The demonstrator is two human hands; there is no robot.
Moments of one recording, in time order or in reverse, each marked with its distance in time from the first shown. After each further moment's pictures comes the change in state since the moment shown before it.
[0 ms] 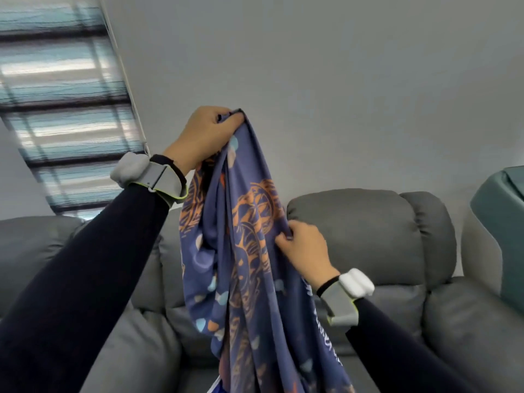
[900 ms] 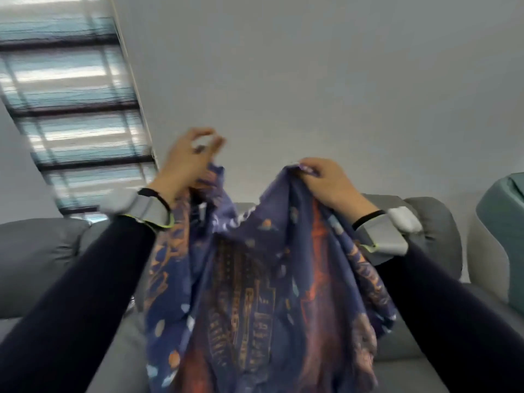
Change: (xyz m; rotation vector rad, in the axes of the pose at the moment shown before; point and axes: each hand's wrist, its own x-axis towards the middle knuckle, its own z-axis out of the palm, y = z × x) left_hand -0.037 -0.037 -0.020 -0.128 0.119 -0.200; right_hand 0.084 -0.022 -0.088 0.276 0.004 -0.355
